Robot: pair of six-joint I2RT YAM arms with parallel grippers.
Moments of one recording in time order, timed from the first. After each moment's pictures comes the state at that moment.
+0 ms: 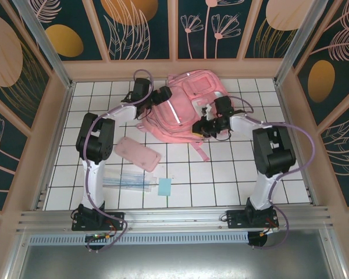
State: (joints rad) left arm -0.35 2.18 1.58 0.01 0.22 -0.72; right arm 0.31 1.81 1.17 -0.40 -0.72 0.47
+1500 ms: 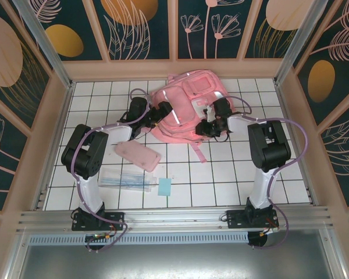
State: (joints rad) left arm -0.42 1.92 1.09 0.34 0.36 -1.02; right arm 0.30 1.93 1.16 -0.30 -0.52 0.33
